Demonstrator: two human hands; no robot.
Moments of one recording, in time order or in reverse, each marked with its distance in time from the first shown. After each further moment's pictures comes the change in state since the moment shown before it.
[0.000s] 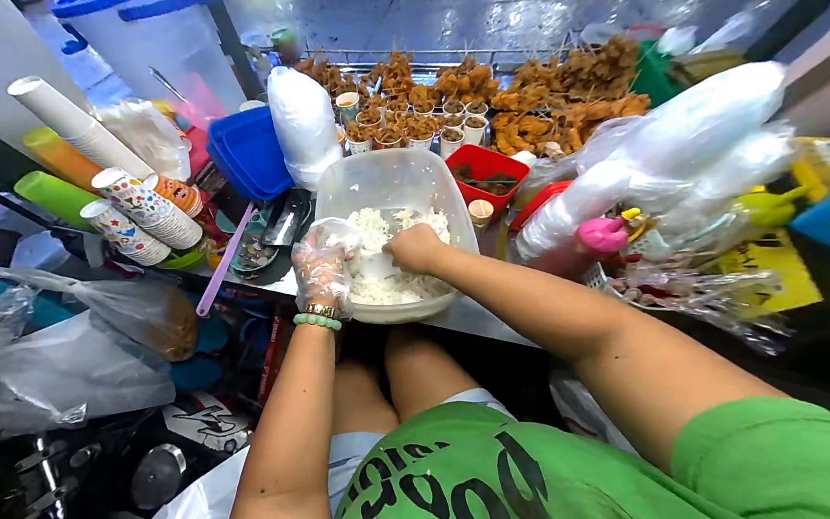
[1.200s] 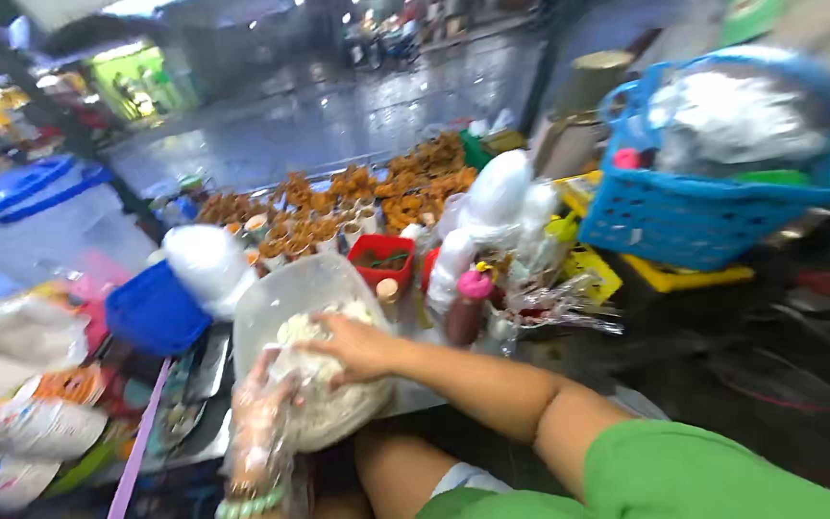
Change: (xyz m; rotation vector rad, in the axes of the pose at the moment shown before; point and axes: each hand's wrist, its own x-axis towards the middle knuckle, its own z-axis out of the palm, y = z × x) left_hand -0.014 0.038 0.009 -0.208 -0.268 0.185; right_hand -0.060 0.022 0.004 0.469 0.439 -0.193
